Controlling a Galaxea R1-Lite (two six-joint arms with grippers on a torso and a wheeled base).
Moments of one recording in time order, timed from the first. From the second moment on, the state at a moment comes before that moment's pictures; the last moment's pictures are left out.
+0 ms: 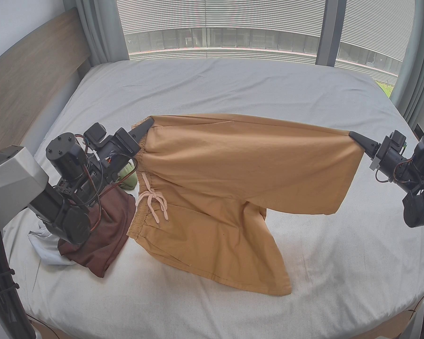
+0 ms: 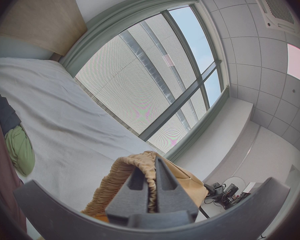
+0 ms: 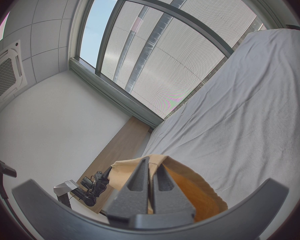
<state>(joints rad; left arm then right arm) -0.23 2.11 -0.87 -1.55 -0.33 -0.76 -0.13 1.99 -0.72 -1.54 0.81 0.92</state>
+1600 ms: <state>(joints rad) -0.20 2.55 -1.40 -1.53 -0.27 -0.76 -0.09 2.50 -1.25 -1.53 0.80 0.91</state>
